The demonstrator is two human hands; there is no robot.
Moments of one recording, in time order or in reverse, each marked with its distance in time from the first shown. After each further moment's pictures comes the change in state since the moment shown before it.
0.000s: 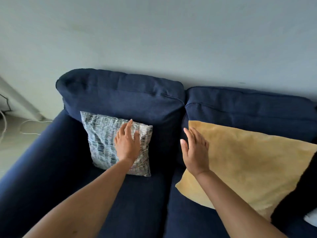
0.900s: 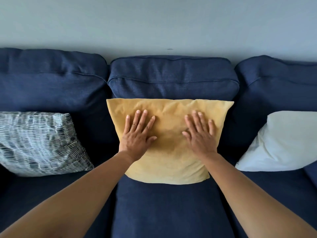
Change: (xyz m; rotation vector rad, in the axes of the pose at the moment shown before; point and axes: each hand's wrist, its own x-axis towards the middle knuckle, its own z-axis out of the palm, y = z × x) left_hand -0.117 0.158 0.195 0.583 -0.317 0.858; right_hand -0.069 0.273 -0.111 -0.610 -0.263 0.133
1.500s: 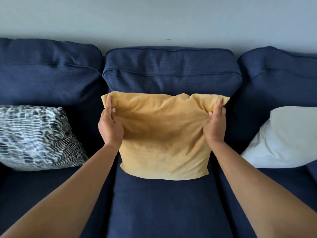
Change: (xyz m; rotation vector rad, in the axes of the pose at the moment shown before) left_hand 0.013 -0.030 -0.026 -0.915 0.458 -0.809; right_hand 0.030 0.031 -0.013 0.588 0.328 0.449
